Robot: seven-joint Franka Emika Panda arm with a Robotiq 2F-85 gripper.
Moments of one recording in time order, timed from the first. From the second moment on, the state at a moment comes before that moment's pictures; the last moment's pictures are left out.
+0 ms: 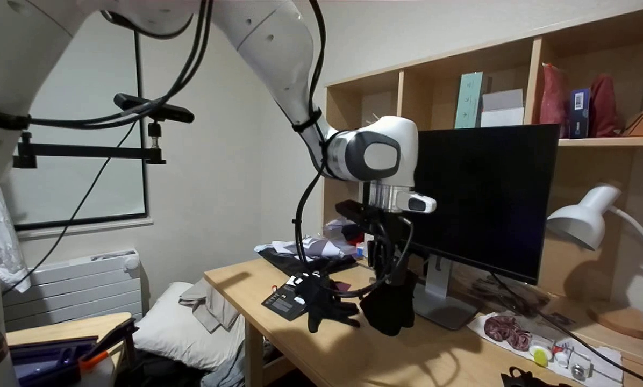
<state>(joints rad) 0.04 0.51 -0.03 -1.86 0.02 2.34 0.20</state>
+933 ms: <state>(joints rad) -0.12 0.74 0.26 -1.75 0.45 3.05 0.16</state>
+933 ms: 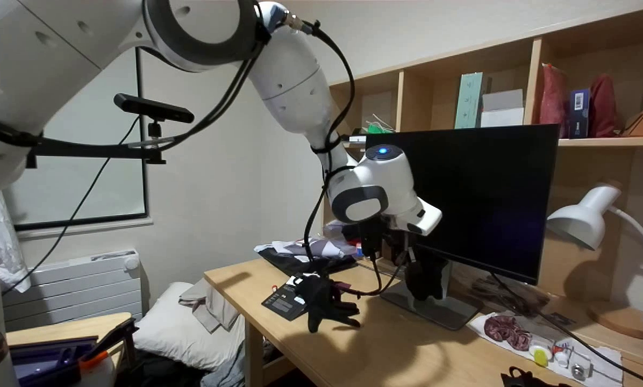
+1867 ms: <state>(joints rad) -0.53 1.11 0.67 -1.71 0.07 3.36 0.00</state>
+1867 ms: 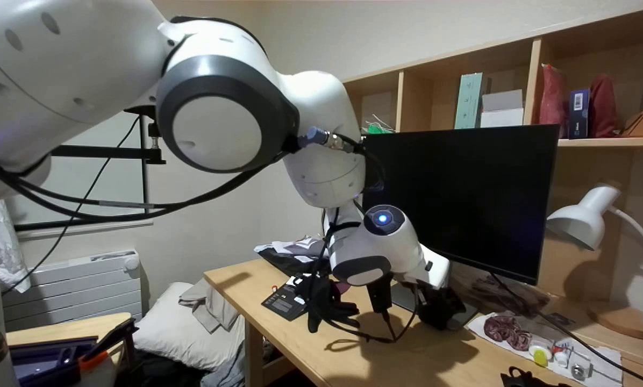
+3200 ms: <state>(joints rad) -0.19 0.57 0.10 -2.00 0.15 2.71 0.20</state>
